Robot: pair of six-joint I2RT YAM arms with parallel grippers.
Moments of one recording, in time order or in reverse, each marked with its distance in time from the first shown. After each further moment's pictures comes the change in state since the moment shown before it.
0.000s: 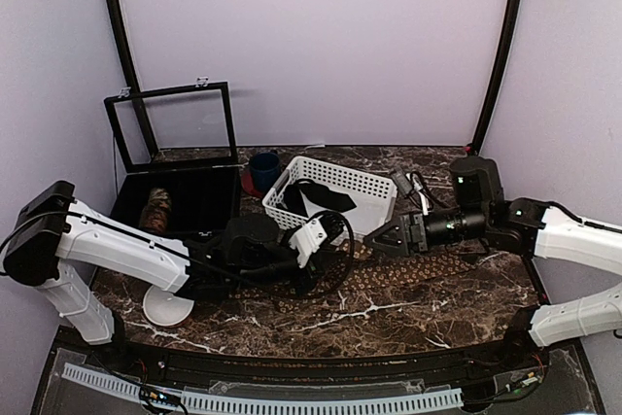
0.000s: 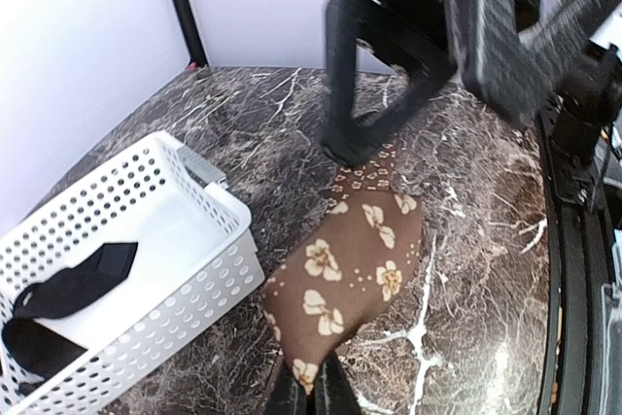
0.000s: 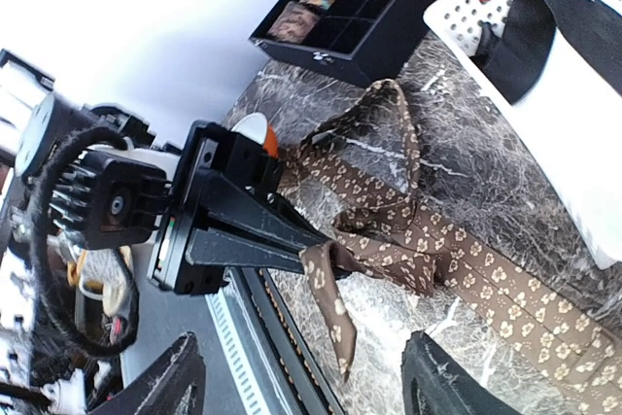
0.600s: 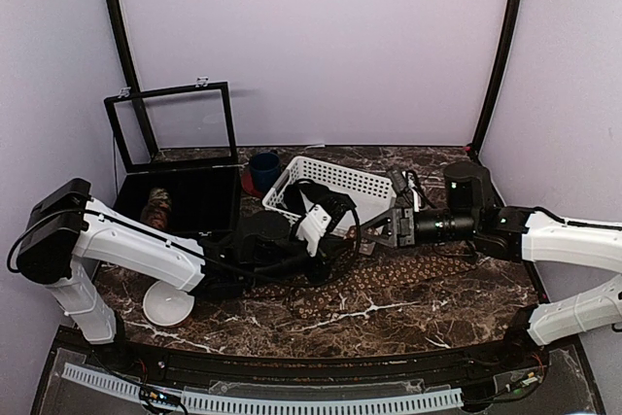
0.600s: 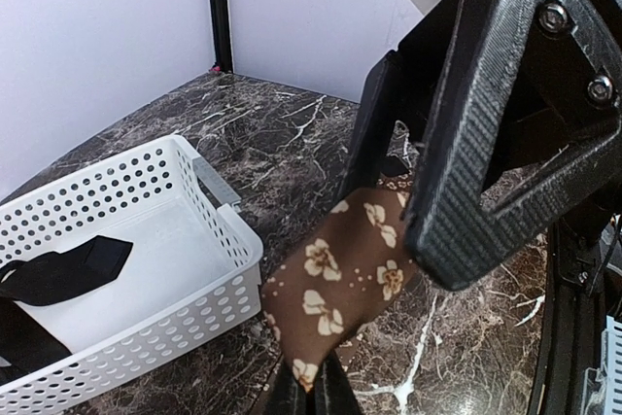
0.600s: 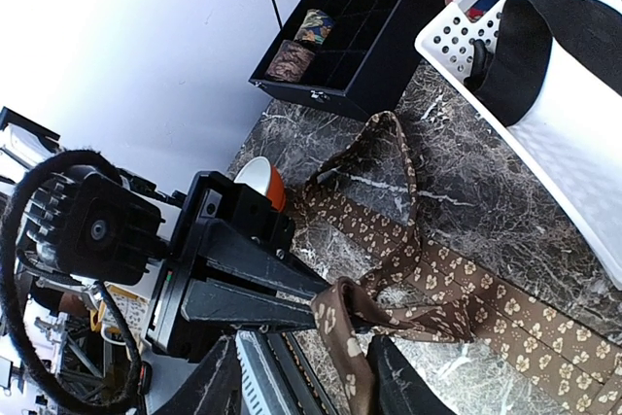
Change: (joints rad) left arm 0.000 0.090 0.064 0.084 -0.078 -0.200; right arm -0.001 0.077 -0.072 0.260 0.041 0.173
